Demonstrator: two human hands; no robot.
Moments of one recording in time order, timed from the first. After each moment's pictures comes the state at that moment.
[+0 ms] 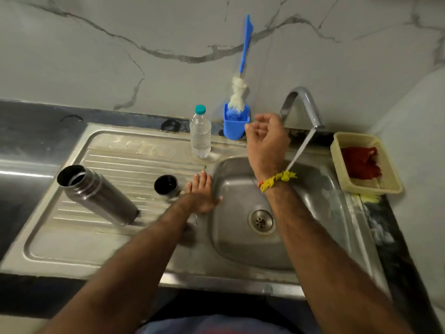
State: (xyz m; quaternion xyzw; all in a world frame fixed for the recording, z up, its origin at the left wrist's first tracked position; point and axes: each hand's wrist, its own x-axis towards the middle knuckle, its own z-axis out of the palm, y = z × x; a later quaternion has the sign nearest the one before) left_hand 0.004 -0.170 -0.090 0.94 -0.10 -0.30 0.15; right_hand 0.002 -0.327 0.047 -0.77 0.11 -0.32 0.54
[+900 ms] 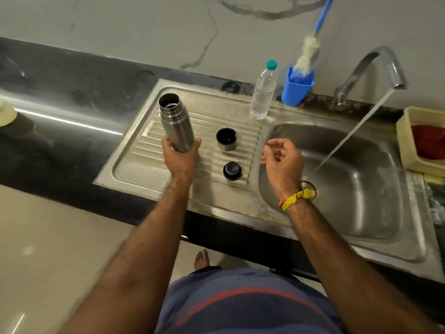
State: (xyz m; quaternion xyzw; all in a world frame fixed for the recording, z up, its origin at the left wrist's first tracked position) left_hand -0.091 -0.012 -0.059 0.73 0.29 0.15 0.61; right_hand -0.122 -0.232 -0.015 -0.77 0.13 -0.15 0.60
